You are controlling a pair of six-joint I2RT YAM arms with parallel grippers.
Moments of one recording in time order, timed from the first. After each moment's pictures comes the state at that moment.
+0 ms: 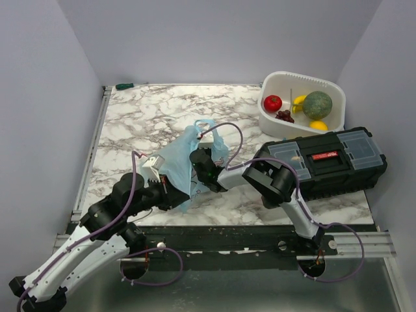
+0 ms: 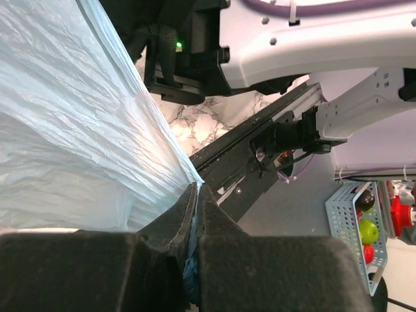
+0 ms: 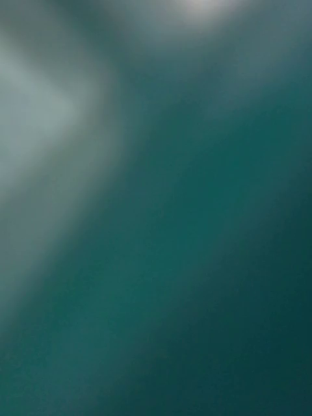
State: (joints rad) left arm -0.77 0.43 0.63 -0.60 0.21 -0.80; right arm 0.99 2.24 1.21 0.80 0.77 0.39
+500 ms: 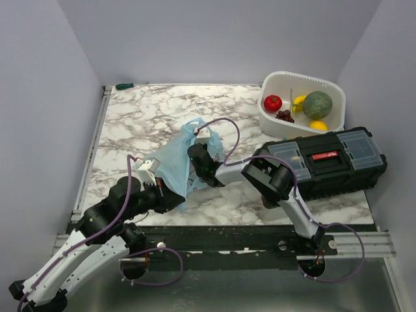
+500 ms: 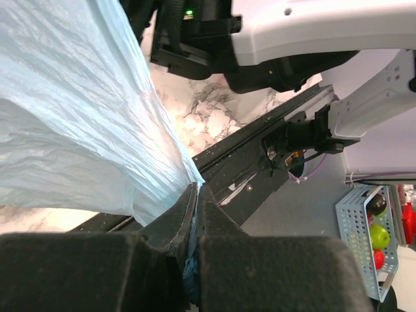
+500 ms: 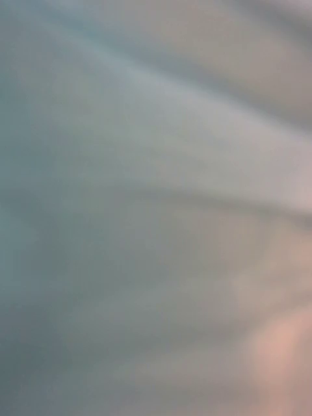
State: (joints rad) left arm -0.77 0.37 0.63 -0.67 0.17 -0.79; right arm 0.96 2.31 1.35 0.70 0.69 0.40
